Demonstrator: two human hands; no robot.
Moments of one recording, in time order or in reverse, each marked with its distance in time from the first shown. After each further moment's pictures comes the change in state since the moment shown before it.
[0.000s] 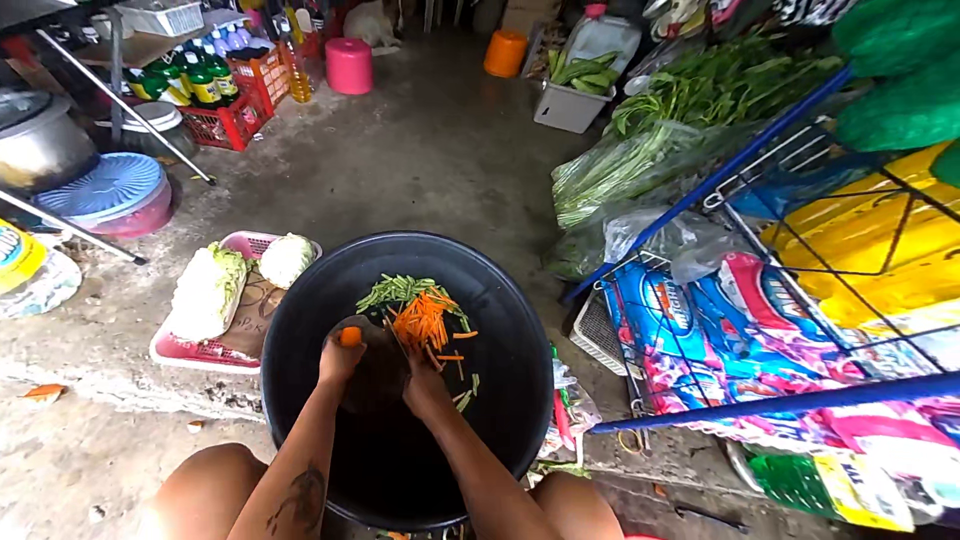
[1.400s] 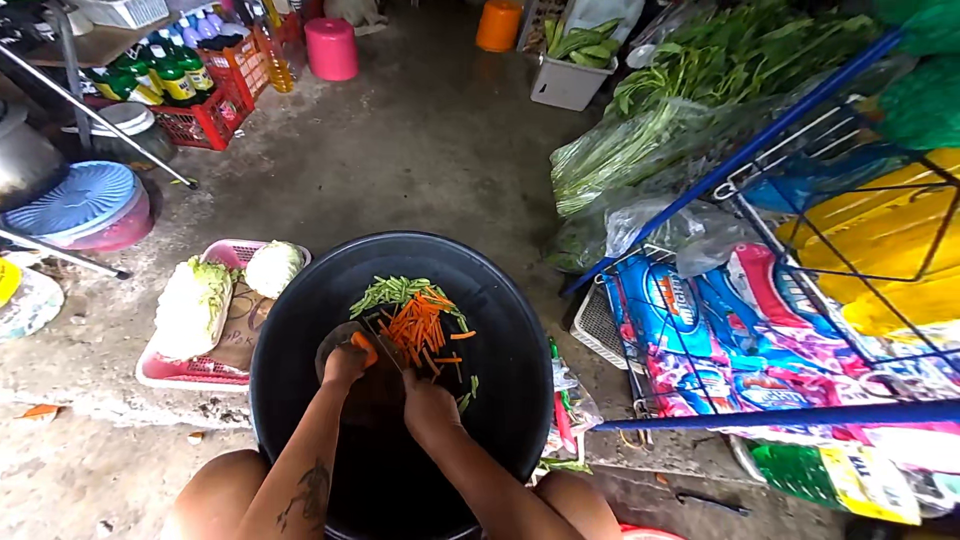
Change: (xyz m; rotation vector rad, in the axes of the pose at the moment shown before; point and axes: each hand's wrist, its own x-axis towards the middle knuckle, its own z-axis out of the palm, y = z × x) left_hand 0.020 0.015 0.022 0.083 -0.157 -0.176; right_hand -0.033 -0.018 -0.031 -0.231 -0.092 0.026
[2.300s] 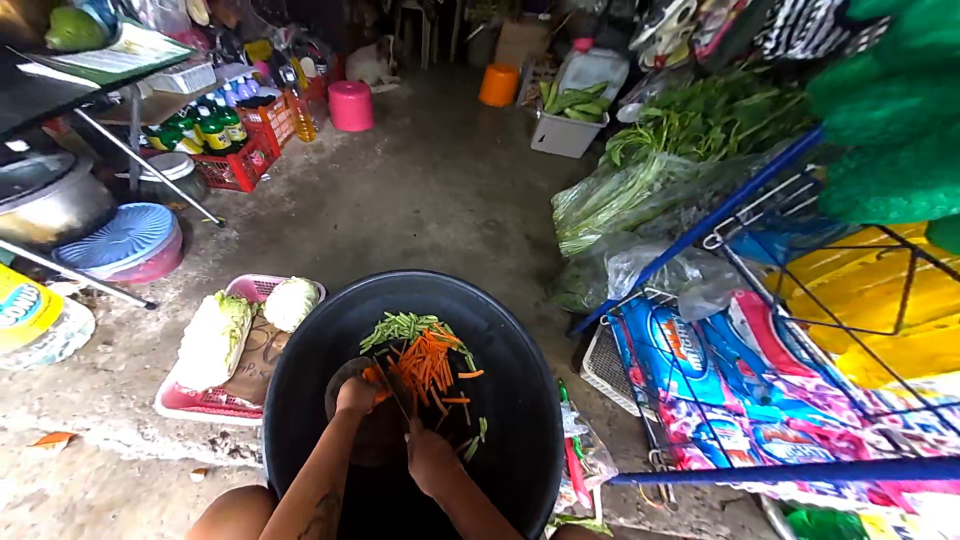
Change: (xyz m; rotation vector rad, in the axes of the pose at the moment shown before) left_hand 0.002 0.012 -0.003 0.223 0.005 0.000; right_hand 0.019 0.011 0.025 0.193 -0.117 -0.052
